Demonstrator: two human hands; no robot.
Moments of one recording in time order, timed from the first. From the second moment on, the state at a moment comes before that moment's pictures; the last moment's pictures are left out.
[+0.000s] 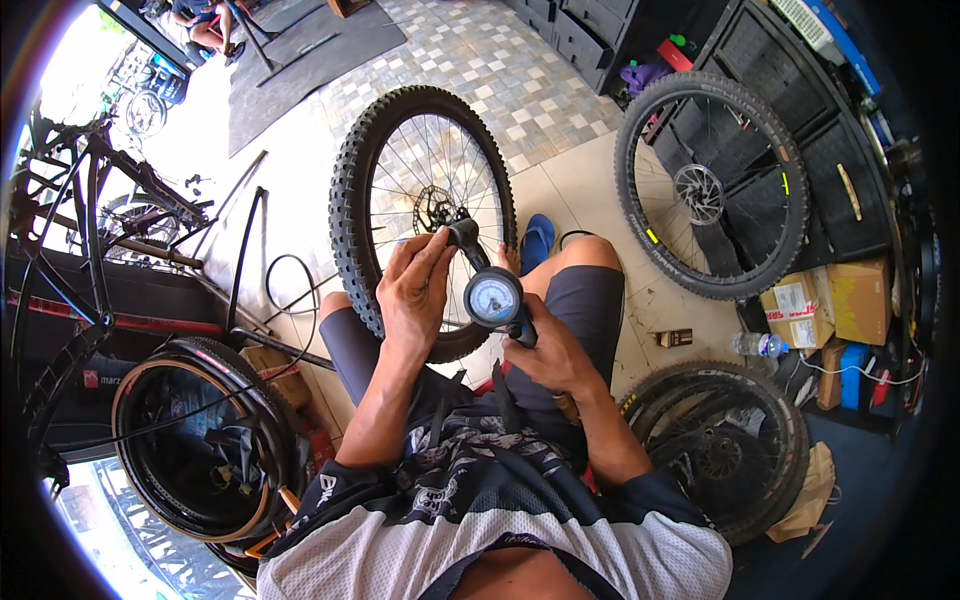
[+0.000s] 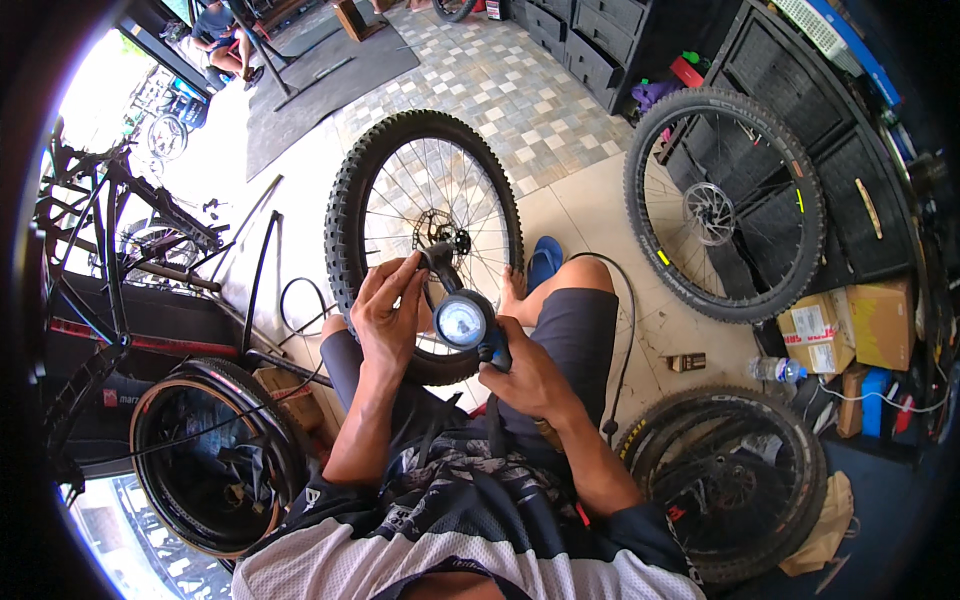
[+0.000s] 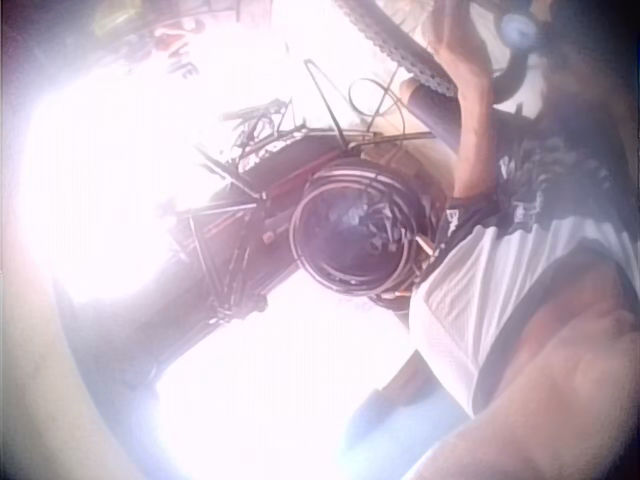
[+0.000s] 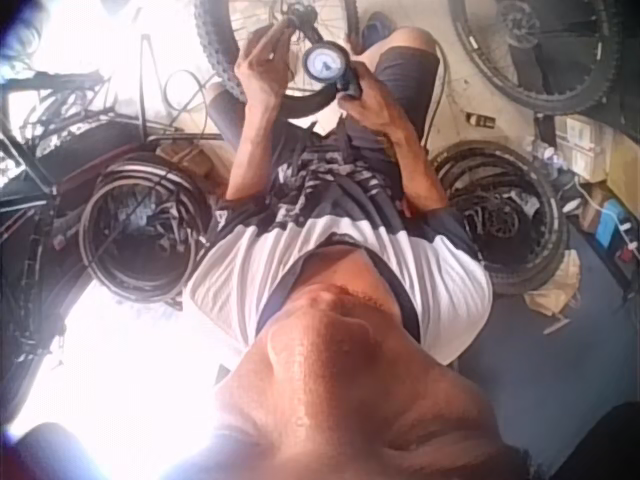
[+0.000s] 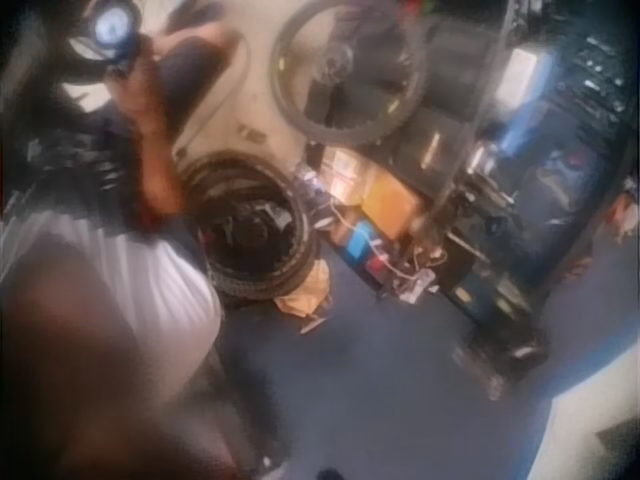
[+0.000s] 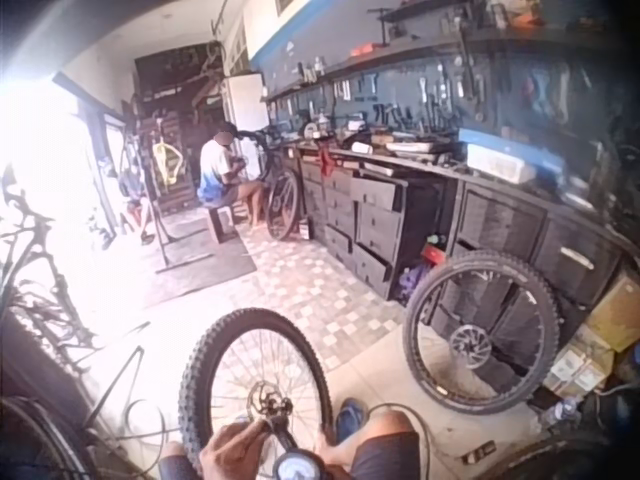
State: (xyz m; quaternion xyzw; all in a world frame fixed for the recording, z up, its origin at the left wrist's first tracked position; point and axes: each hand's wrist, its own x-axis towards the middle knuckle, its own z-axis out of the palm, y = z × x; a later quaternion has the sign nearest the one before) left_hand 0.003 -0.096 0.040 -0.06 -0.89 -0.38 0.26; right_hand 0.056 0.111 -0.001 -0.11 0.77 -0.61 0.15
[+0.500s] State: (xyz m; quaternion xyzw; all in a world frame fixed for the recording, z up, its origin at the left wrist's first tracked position) left_hand 0.001 -0.105 0.033 -0.04 -0.82 -0.53 0.20; right_hand 0.057 0.102 0.007 -0.10 0.77 -0.61 0.18
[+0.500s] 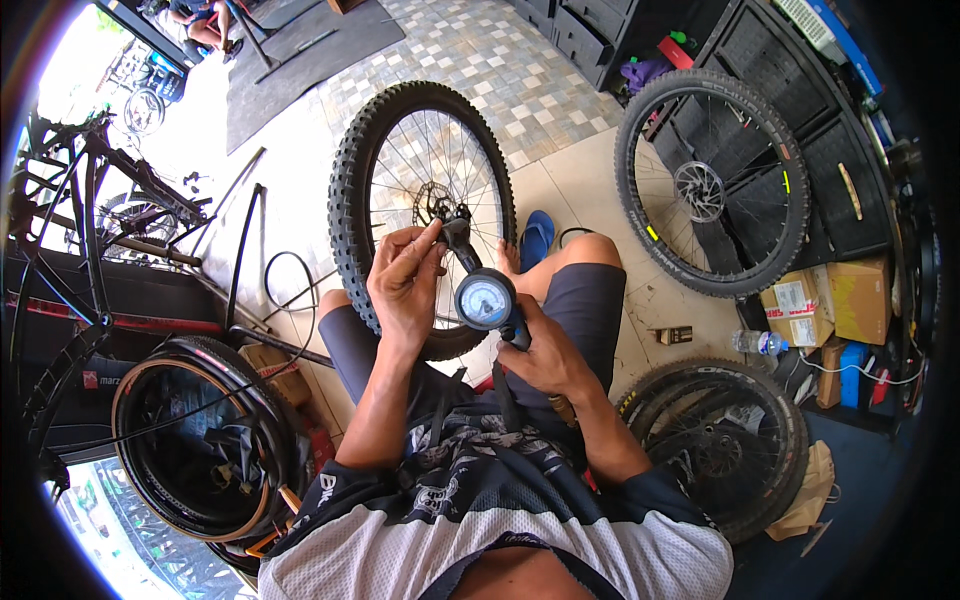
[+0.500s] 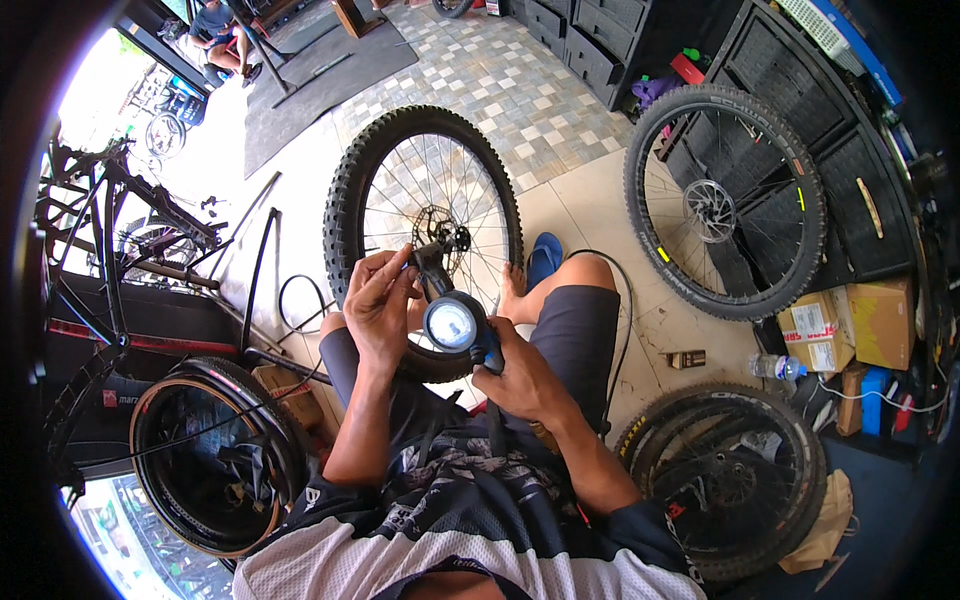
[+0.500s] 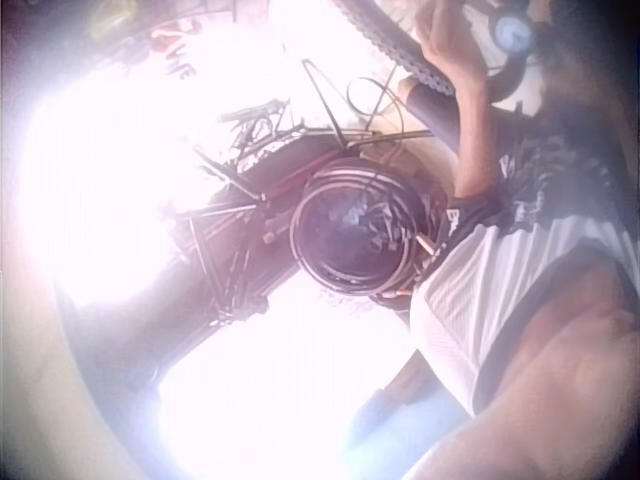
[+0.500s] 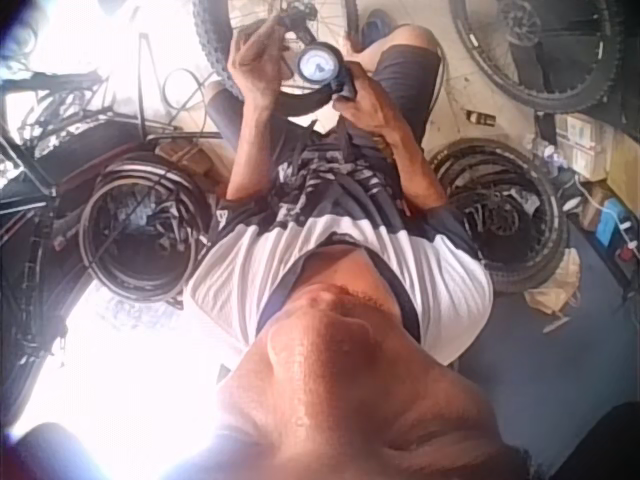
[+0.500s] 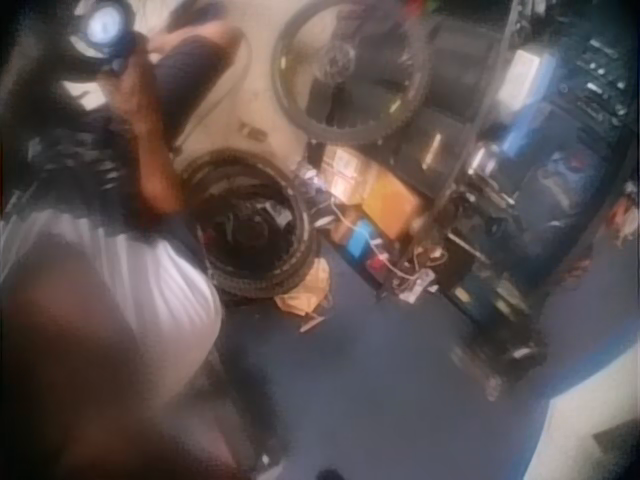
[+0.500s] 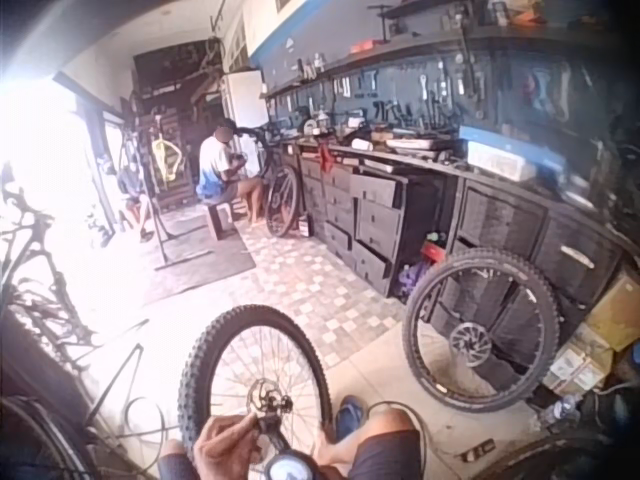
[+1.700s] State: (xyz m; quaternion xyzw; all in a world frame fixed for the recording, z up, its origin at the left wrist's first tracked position) left_hand -0.005 -0.122 0.043 -0.07 -0.81 -0.54 0.21; right_hand 0.055 0.105 0.011 -0.11 0.74 -0.63 0.23
